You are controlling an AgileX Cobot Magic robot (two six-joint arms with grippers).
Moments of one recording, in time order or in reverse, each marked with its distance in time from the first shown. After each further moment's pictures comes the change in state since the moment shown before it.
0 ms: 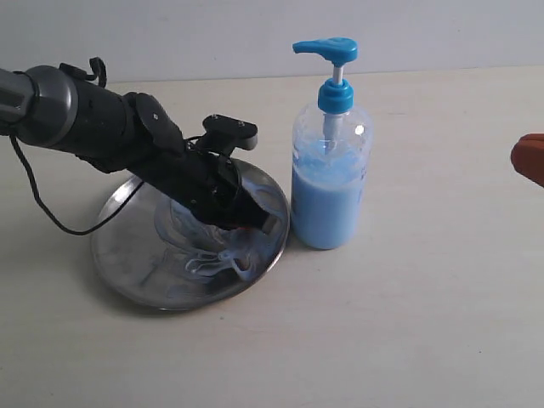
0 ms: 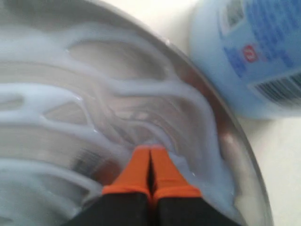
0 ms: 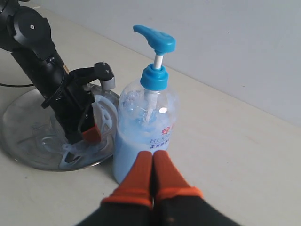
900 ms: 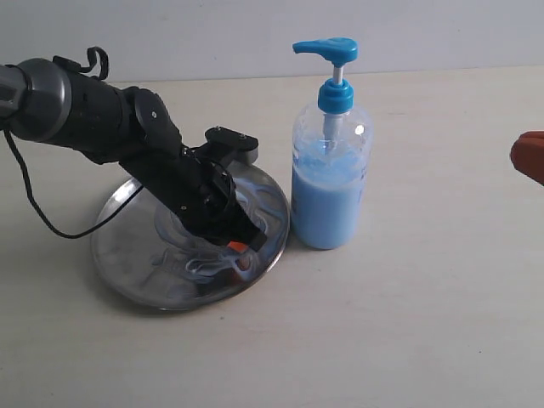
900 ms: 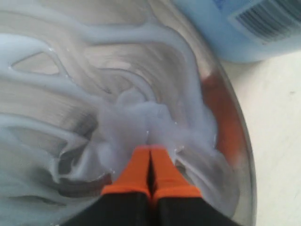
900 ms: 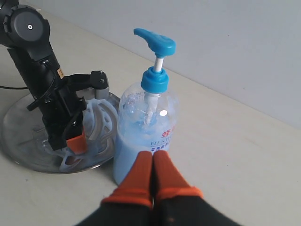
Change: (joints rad) left arm 0.002 -0.014 -0.004 0.157 0.145 -0.101; right arm 0.000 0.000 0.000 0.000 -0.008 0.000
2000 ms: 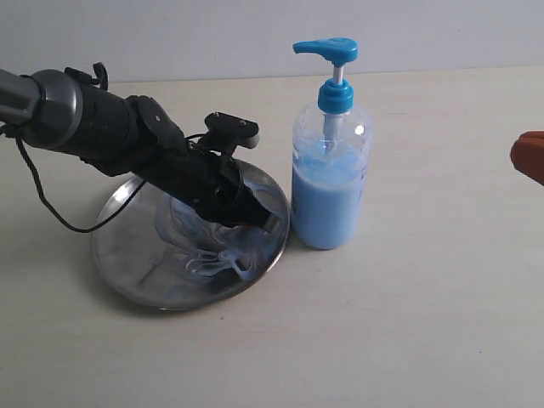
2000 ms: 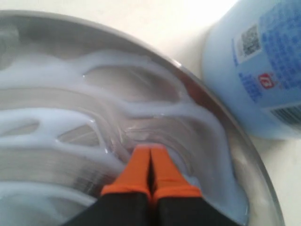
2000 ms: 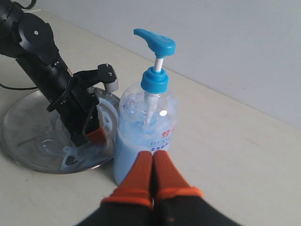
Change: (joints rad) left arm 0.000 0.040 0.001 -0.210 -0.190 0.173; right arm 0.000 0.000 0.000 0.000 -0.001 0.002
